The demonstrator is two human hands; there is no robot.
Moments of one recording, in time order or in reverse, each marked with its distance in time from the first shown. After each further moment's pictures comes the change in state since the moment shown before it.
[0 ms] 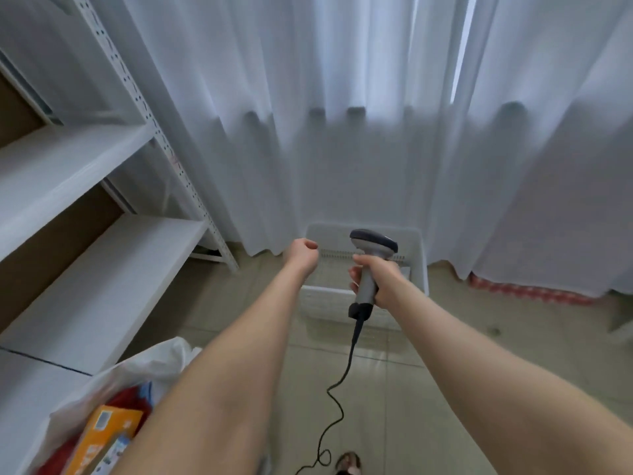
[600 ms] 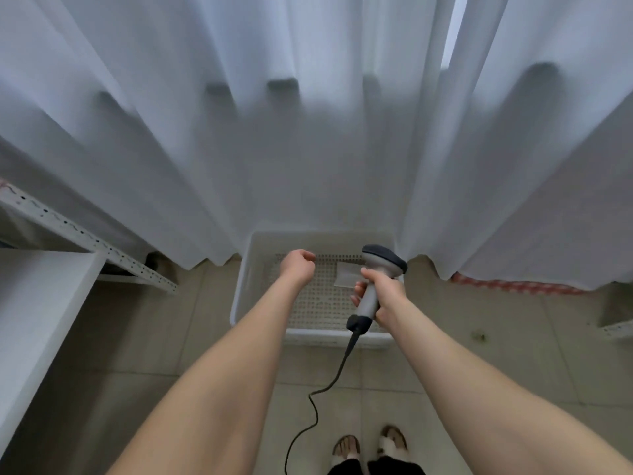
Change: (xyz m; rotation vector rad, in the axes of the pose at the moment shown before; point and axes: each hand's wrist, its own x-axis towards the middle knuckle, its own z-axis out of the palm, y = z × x) left_hand 0.304 0.088 0.200 0.185 -0.229 -0.083; right_hand 0.310 -0.128 -0.082 0.203 0.299 0.185
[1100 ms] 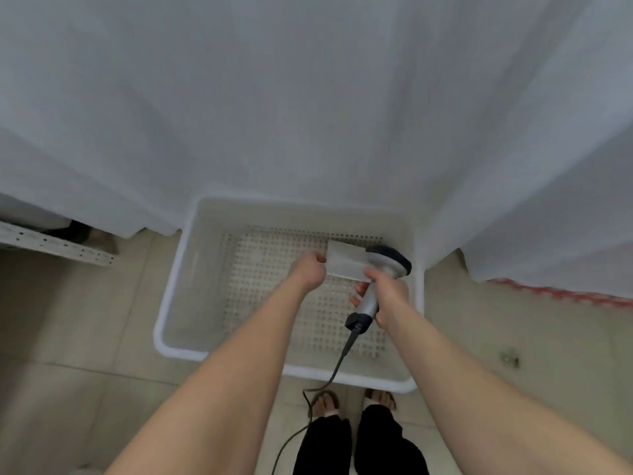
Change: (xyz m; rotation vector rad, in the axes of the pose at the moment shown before) left_hand 0.279 -0.054 0.189 0.150 -0.248 -0.101; right_hand 0.332 -0.007 0.008 -0.118 0.152 0.143
